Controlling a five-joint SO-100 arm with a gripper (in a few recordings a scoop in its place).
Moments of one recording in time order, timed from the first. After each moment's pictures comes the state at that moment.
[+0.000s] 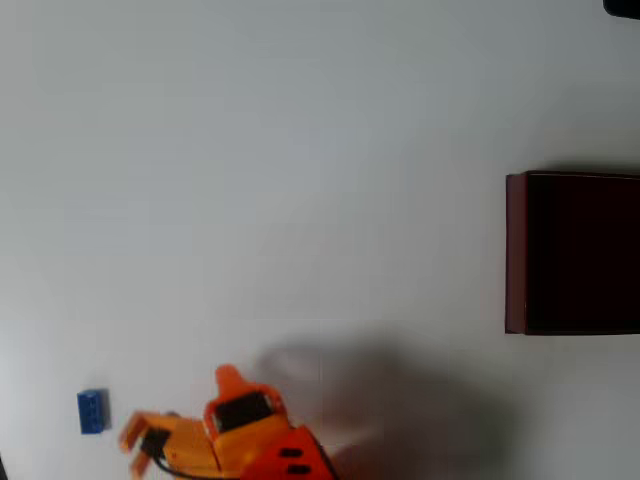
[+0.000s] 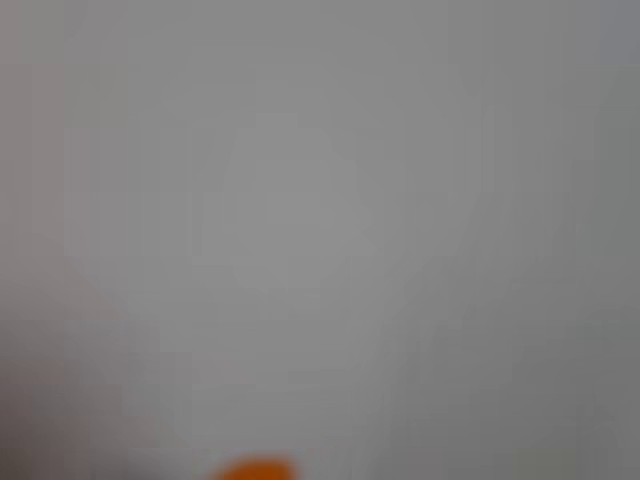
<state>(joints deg) -32.1 192.2 174.3 68.5 17.8</state>
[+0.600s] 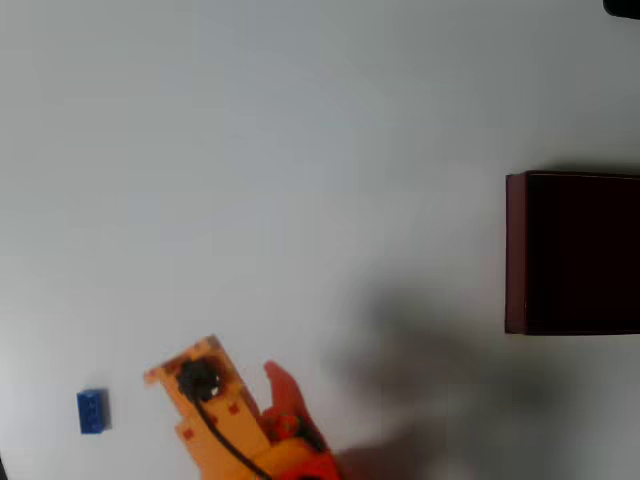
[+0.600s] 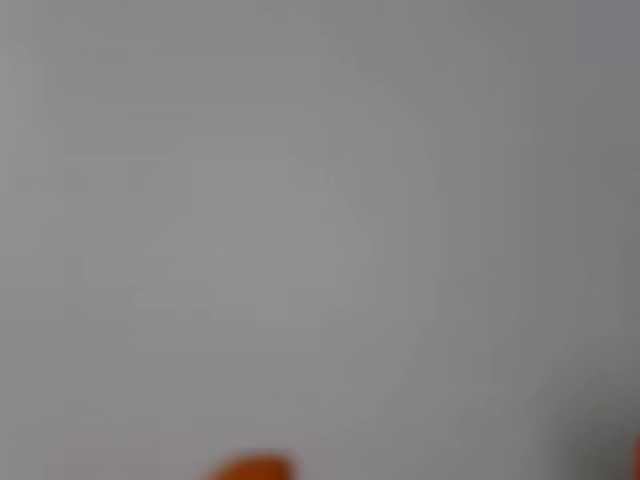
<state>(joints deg) -30.2 168.0 147.0 86.7 85.0</state>
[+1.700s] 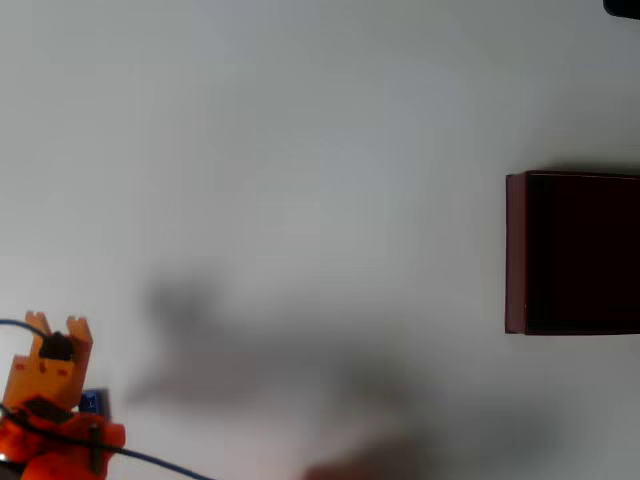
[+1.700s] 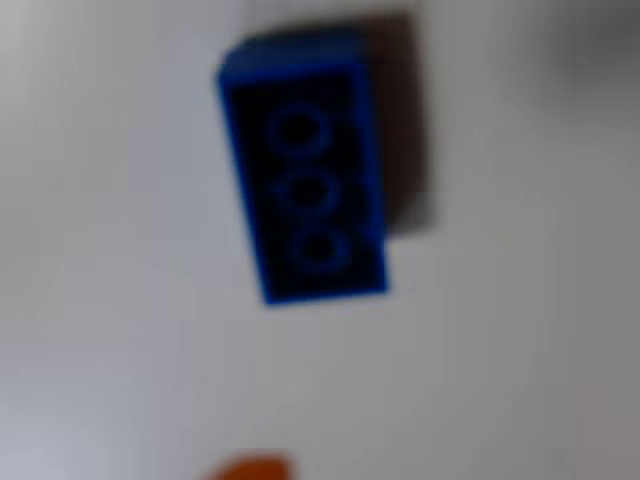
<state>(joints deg) -66.7 96.2 102.6 83.6 155.1</state>
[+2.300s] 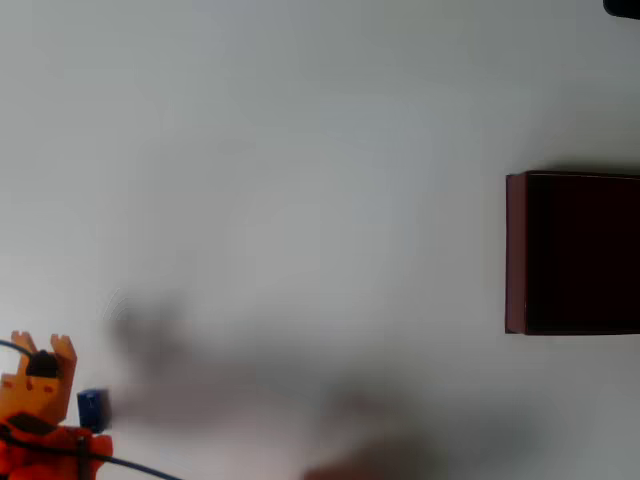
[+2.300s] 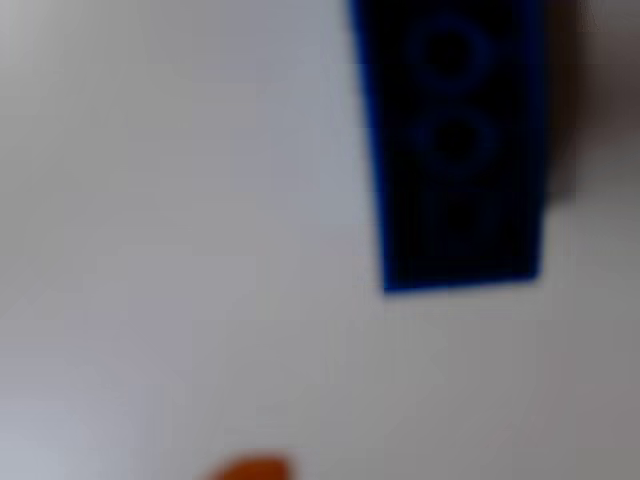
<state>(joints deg) -70.8 91.8 104.3 77.6 157.9</state>
